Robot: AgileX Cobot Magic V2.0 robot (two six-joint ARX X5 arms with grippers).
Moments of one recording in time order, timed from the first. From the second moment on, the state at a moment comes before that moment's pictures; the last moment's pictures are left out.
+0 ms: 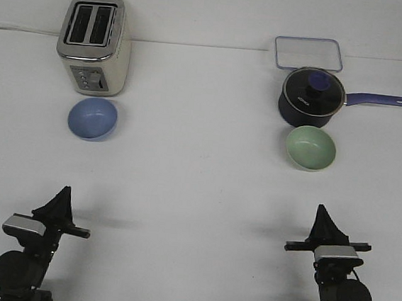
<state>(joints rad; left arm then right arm) -0.04 0.01 0.03 0.17 0.10 -0.05 0.02 0.00 0.01 0.11 -0.05 0.01</state>
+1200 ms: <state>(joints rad) -0.04 0.01 0.03 0.17 0.10 -0.05 0.02 0.76 0.98 -0.73 -0.05 0.03</state>
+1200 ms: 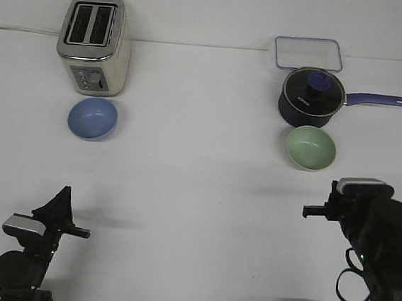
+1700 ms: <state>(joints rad) -0.04 0.01 0.03 0.17 0.10 -0.05 0.02 0.92 1.02 -0.80 -0.05 0.03</state>
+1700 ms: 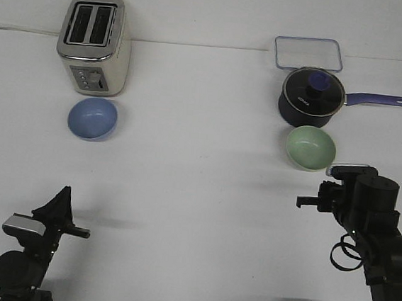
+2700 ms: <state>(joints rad) -0.04 0.01 0.03 0.17 0.10 -0.05 -0.17 1.54 1.31 -0.68 -0.11 0.02</state>
